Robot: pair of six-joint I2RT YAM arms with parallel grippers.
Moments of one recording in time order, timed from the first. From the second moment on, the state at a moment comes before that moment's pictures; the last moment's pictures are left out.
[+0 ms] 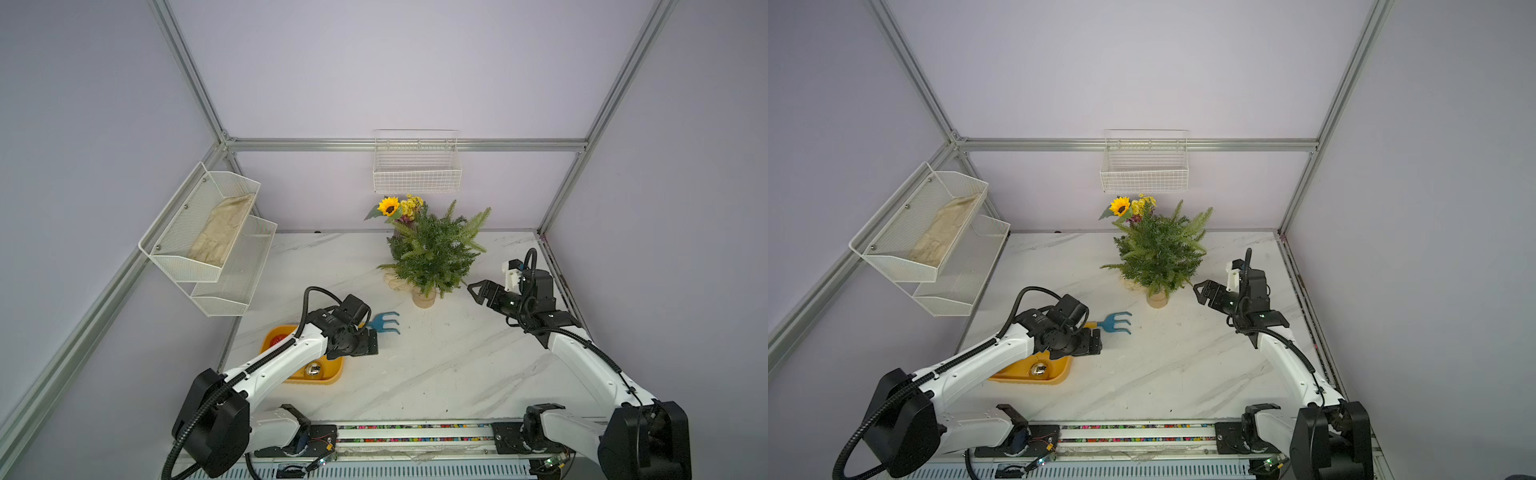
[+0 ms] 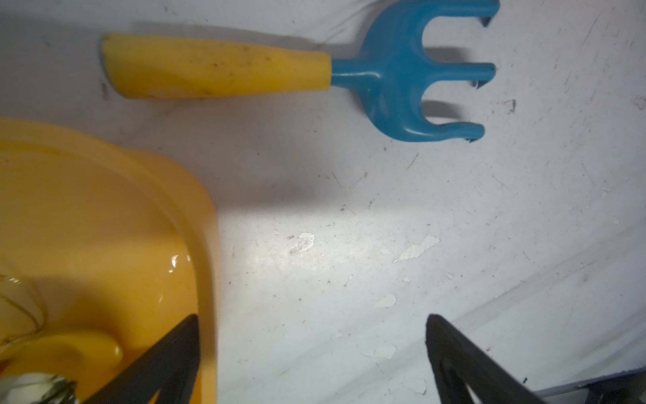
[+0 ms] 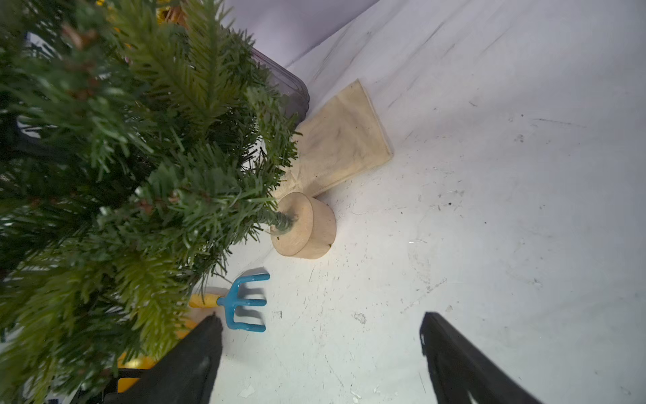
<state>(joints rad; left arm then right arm) -0.58 1.29 0.85 -0.81 0.05 -0.67 0.09 1.15 0.75 -0.20 -0.41 0.55</state>
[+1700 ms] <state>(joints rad) -0.78 1.17 0.92 -0.70 0.09 -0.74 0.60 1.15 0.60 -0.18 -0.33 0.92</state>
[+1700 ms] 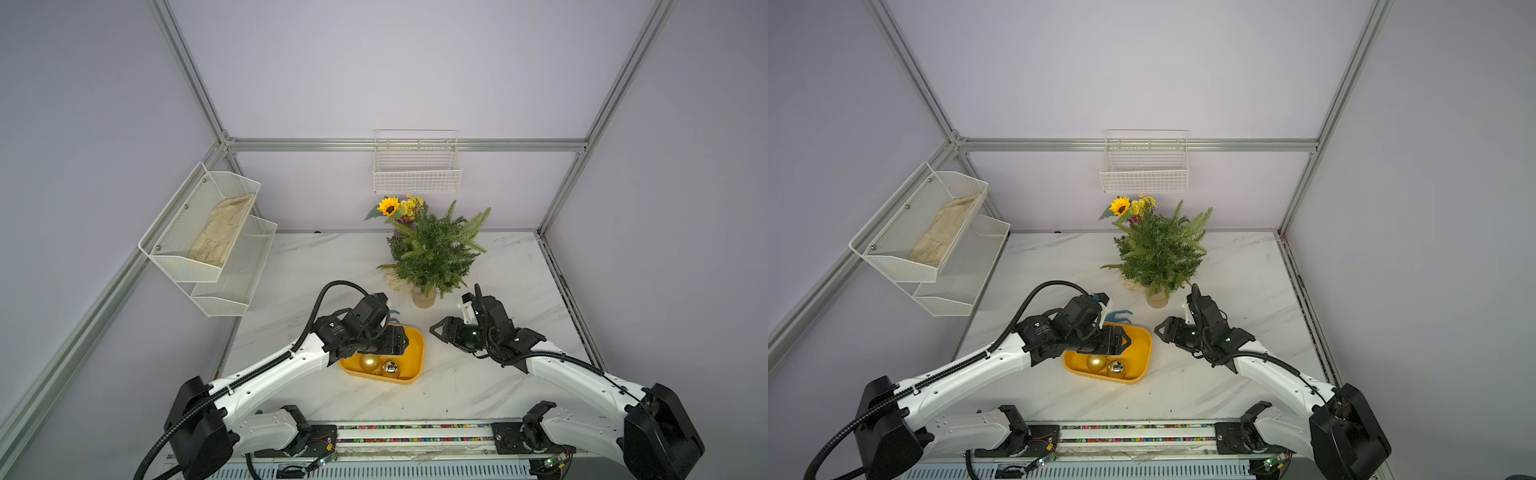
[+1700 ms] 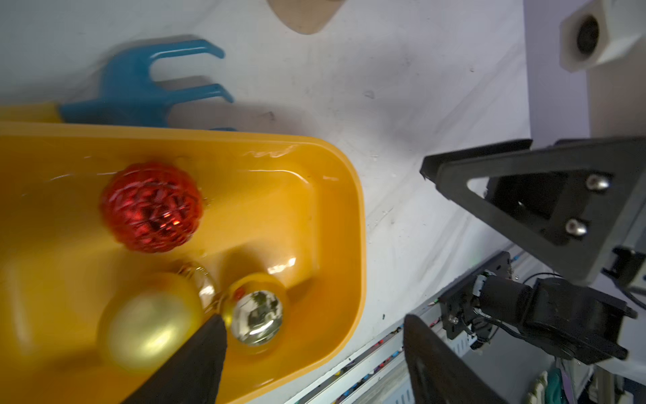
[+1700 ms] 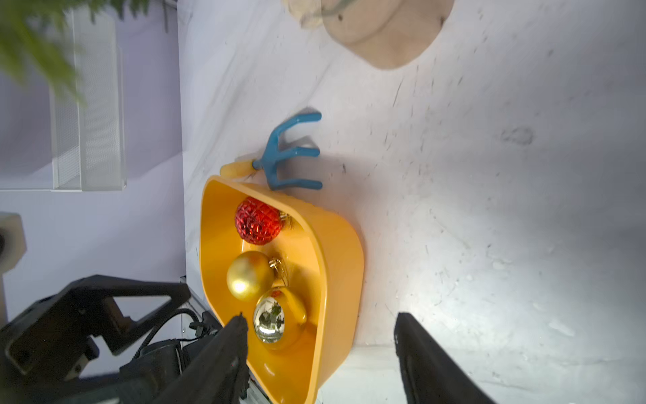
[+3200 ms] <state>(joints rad) -0.56 1.27 0.79 -0.68 0.18 -0.61 0.68 1.20 0.62 -0.32 -0.09 0.97</state>
